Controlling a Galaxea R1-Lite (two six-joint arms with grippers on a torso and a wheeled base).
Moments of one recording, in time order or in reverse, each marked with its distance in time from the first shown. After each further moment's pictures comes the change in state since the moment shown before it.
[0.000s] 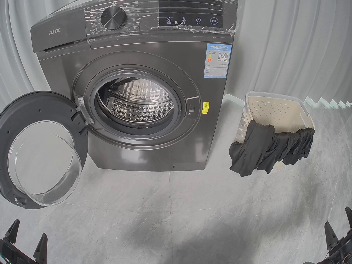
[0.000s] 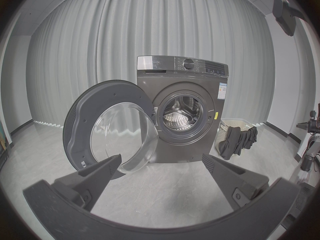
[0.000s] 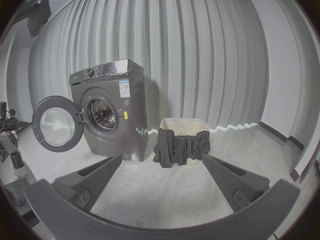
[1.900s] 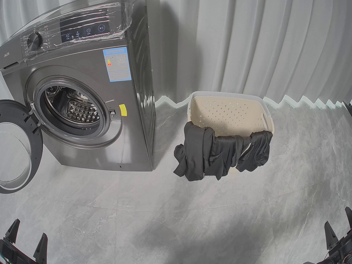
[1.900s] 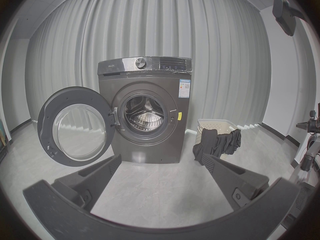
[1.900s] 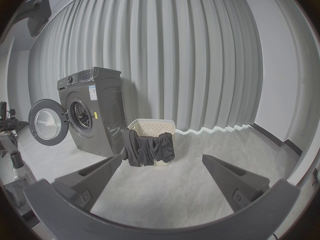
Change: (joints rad) left arm -0.001 0.000 0.000 -0.001 0.000 0.001; right arm -0.001 0.000 0.000 0.000 0.000 0.000
